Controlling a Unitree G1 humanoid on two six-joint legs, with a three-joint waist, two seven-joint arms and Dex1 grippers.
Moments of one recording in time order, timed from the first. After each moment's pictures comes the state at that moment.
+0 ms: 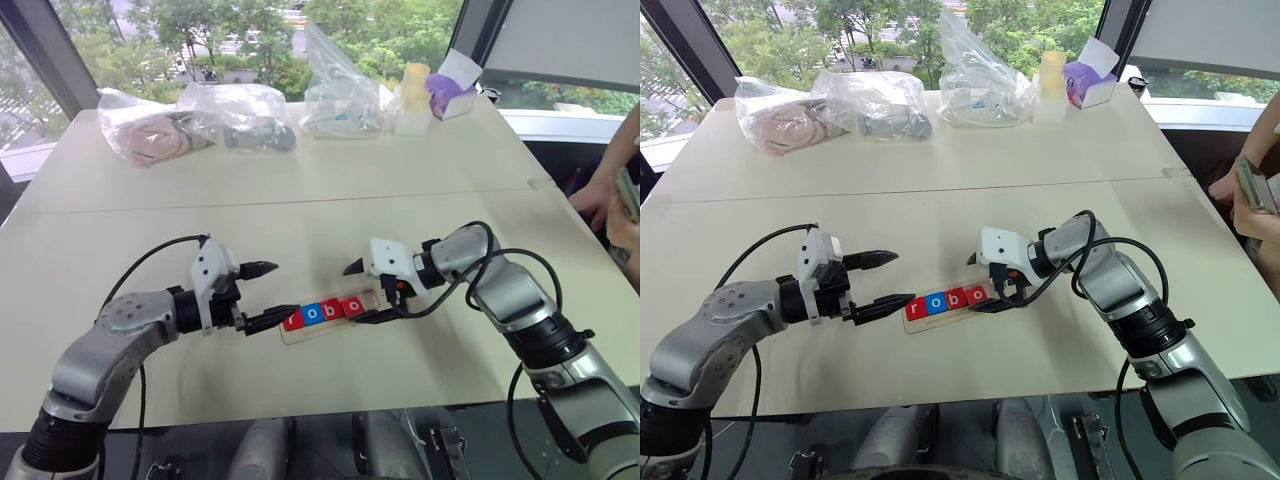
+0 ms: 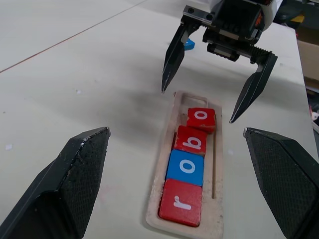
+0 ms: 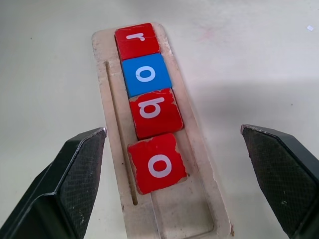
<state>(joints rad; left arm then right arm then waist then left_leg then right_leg) -0.12 0.68 0.02 -0.45 -0.60 0.56 -0.85 -0.63 -0.65 0.37 -0.06 0.07 0.45 1.30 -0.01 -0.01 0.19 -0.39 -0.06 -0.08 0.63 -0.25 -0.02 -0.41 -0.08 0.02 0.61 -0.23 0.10</state>
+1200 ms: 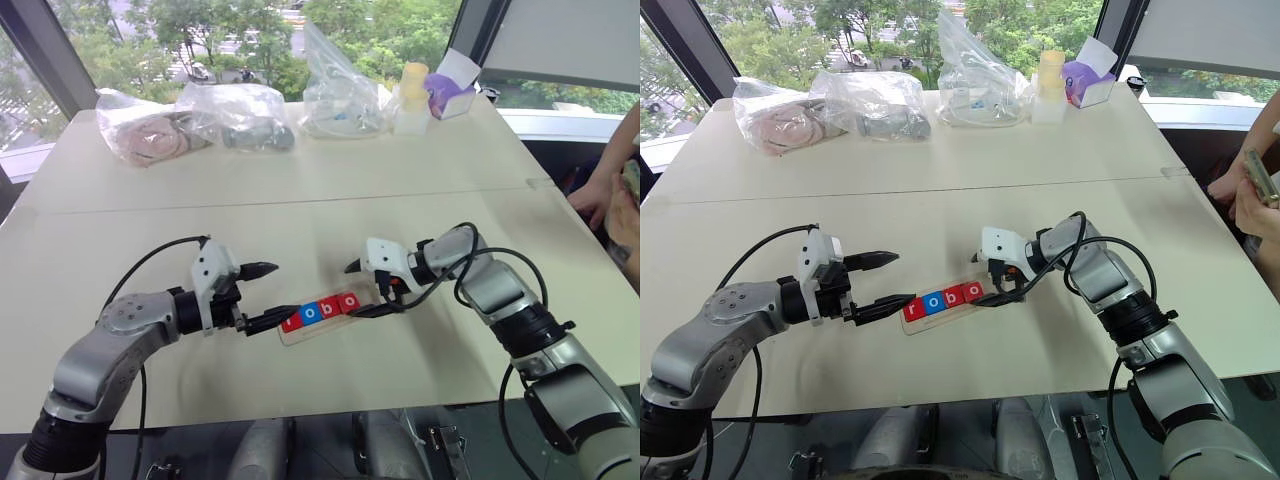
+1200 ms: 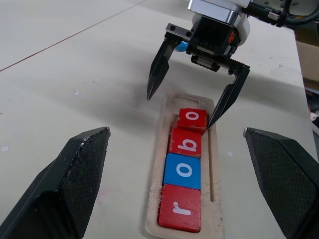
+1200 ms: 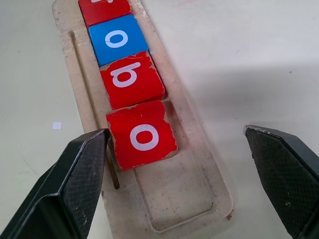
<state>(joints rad) -0.11 0.67 0.02 -0.45 -0.60 0.56 -0.84 -0.68 -0.60 0.40 0.15 0.02 0.33 1.28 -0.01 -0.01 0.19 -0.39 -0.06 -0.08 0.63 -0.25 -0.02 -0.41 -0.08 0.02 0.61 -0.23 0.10</state>
